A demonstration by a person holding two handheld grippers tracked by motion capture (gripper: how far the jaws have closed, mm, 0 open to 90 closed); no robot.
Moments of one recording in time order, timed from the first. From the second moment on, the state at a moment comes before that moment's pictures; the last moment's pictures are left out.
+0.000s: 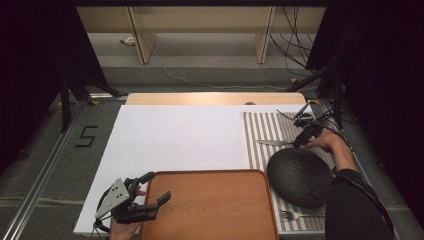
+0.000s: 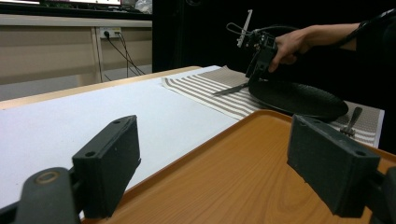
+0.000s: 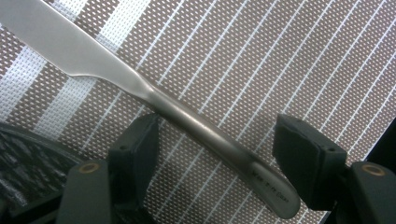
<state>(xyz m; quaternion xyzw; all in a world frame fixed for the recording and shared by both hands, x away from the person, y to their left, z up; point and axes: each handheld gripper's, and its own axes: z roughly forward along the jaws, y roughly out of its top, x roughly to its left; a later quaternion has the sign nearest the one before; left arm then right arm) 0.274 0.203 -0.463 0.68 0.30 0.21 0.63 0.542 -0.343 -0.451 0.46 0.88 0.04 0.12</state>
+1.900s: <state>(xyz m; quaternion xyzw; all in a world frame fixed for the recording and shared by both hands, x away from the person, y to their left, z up) 0.273 0.204 -0.462 0.68 0.30 0.21 0.63 0.534 -0.323 -0.450 0.37 0.92 0.02 0.10</state>
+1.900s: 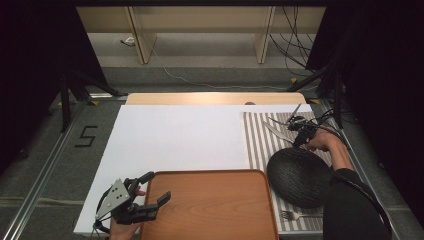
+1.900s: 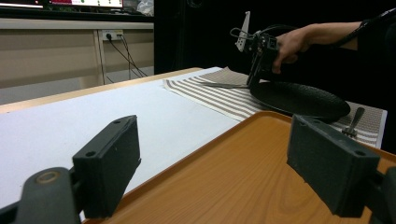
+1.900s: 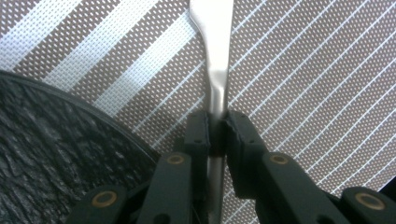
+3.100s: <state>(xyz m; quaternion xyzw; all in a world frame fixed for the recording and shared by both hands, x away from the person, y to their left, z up) 0.272 0.206 -0.463 0.68 0.31 0.22 0.63 0.538 -0.322 -0.414 0.35 0.91 0.05 0.20</state>
